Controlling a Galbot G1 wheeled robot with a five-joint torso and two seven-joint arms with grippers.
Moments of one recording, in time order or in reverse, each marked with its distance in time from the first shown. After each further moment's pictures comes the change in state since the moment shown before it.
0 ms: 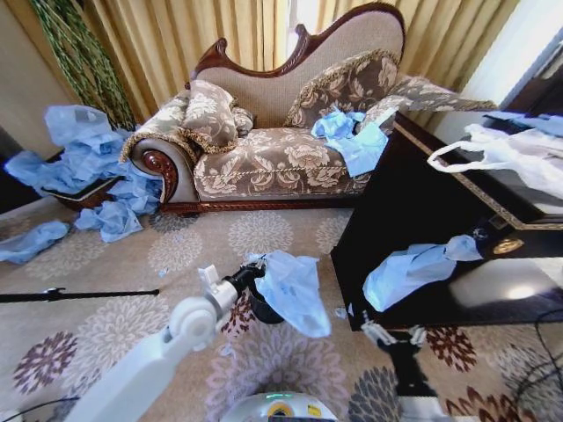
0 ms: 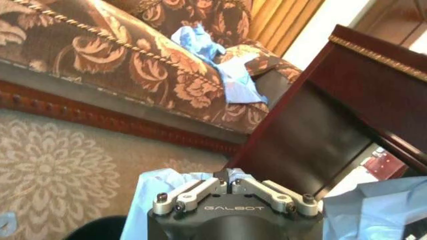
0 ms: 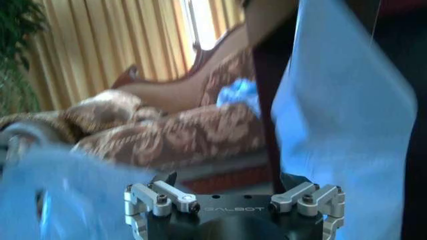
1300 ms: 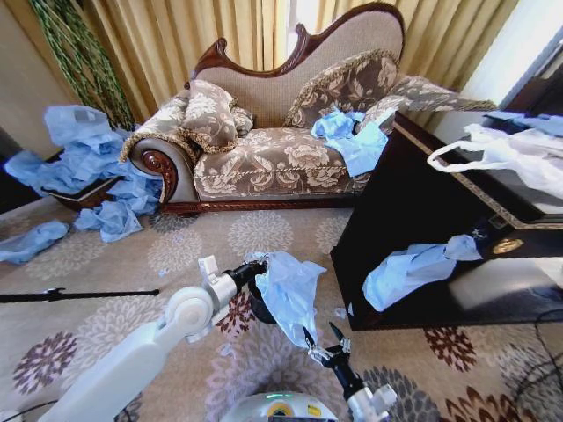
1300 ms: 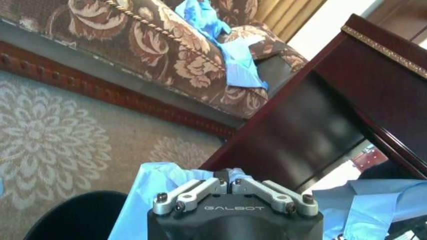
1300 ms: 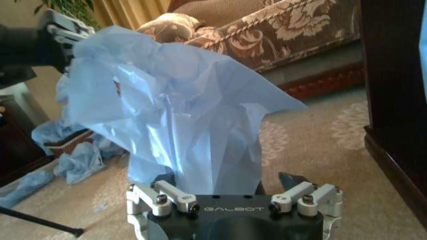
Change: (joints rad) left arm -0.081 0.032 0.054 0.029 -0.174 0.033 -0.041; right arm 0.235 -0.237 -0.262 -0.217 0.098 -0.182 0.011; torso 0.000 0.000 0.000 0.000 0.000
